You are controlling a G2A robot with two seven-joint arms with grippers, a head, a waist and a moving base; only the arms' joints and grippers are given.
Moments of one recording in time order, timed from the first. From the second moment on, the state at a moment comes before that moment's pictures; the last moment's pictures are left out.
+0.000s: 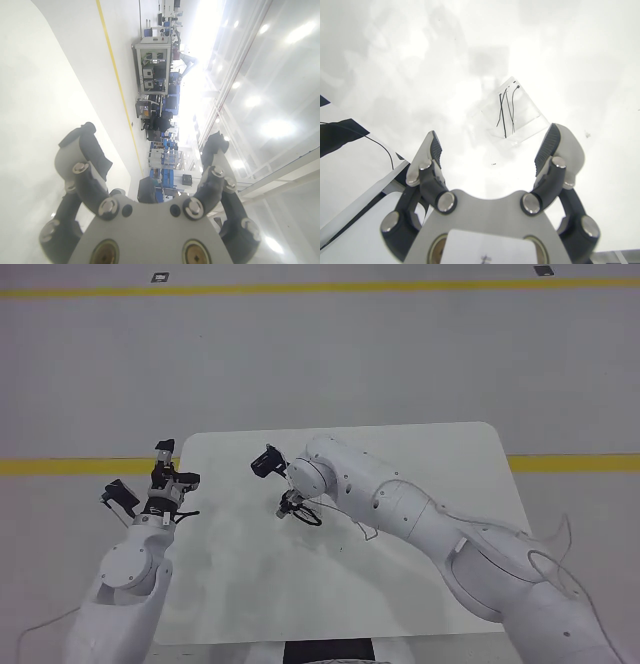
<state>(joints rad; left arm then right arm) 1.73 -1.15 -1.60 -1.80 -0.42 0.00 0.00 -0.50 -1.61 0.28 -0.95 -0.56 0.07 1.17</state>
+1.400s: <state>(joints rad) 1.73 -1.15 -1.60 -1.80 -0.42 0.00 0.00 -0.52 -1.73 0.27 -0.70 -0.68 0.00 1.16</state>
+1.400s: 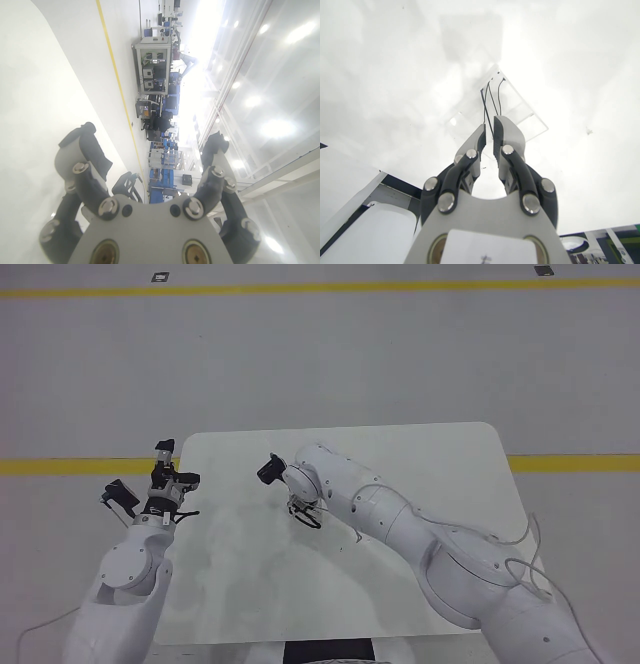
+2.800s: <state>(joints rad) 1.73 -1.15 -1.60 -1.80 -0.42 0.00 0.00 -0.52 -1.91 0.29 -0.34 -0.79 -0.05 1.04</state>
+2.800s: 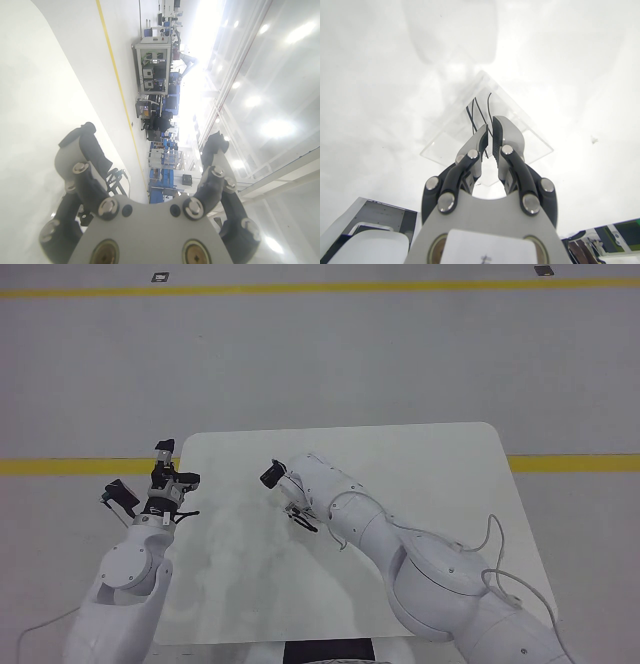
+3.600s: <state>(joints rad) 1.73 -1.15 -1.60 -1.80 -0.42 0.00 0.00 -0.51 -1.97 0.31 -0.24 -0.82 -0.06 1.02</state>
